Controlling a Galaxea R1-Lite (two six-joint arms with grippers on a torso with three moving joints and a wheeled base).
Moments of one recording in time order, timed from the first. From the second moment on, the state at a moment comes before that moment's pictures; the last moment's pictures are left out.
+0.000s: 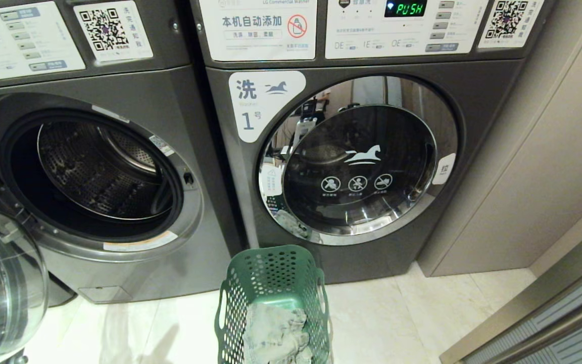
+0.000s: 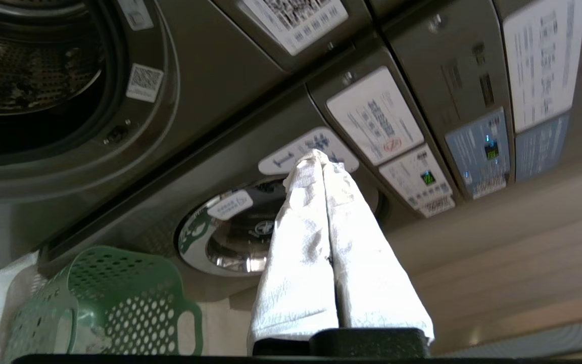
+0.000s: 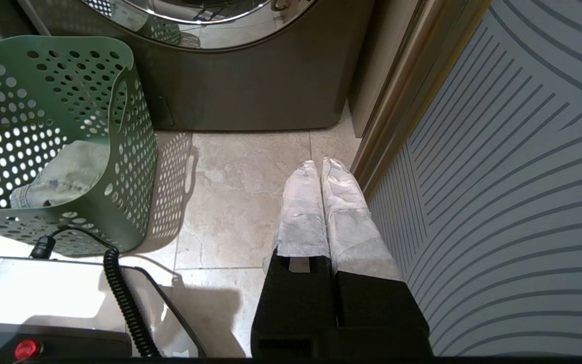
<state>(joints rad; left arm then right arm) 1.01 1.26 -0.87 -0.91 -1.26 -1.35 0.00 0.00 -0.11 0.30 0.01 -0.07</state>
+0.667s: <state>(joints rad) 0.87 1.40 -0.92 -0.77 -0.95 -0.65 0.00 0.00 -0.11 0.30 0.01 -0.07</state>
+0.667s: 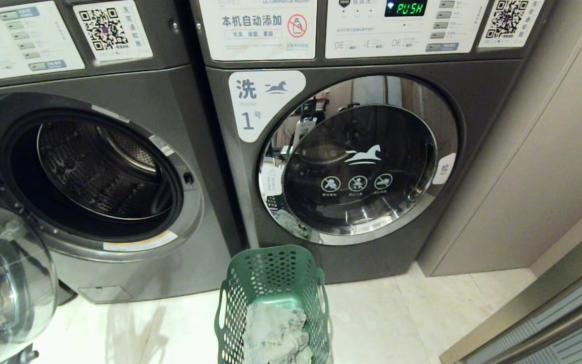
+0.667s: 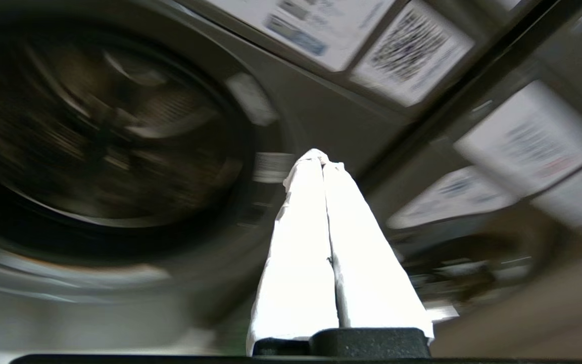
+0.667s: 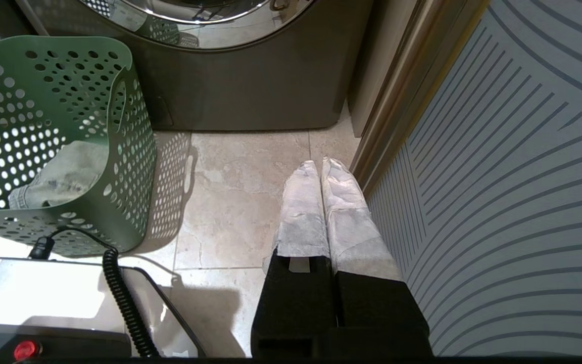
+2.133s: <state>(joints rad) 0.99 1.54 -0.95 -0.49 0.16 0.42 0.00 0.00 -0.11 0.30 0.01 -0.07</state>
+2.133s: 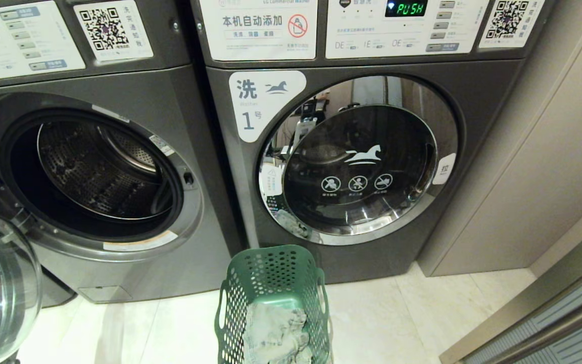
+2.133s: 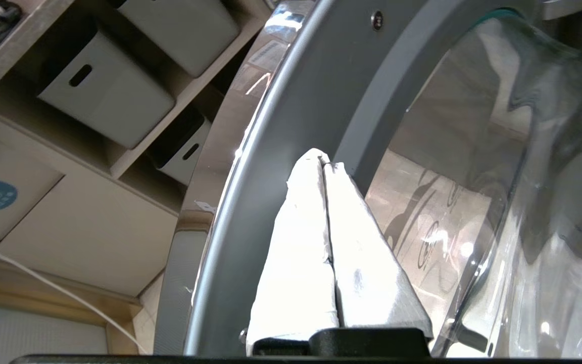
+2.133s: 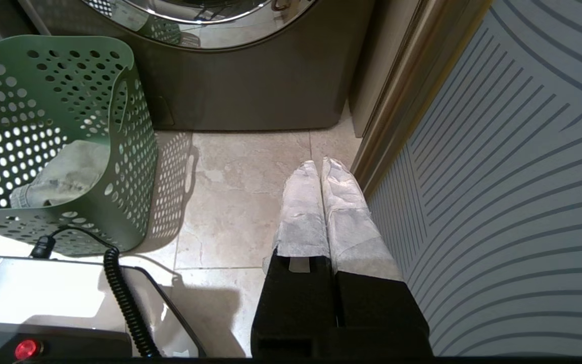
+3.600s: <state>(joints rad) 0.71 1.33 -0.50 -0.54 0.07 0.11 0.00 0.00 -0.11 0.30 0.01 -0.07</state>
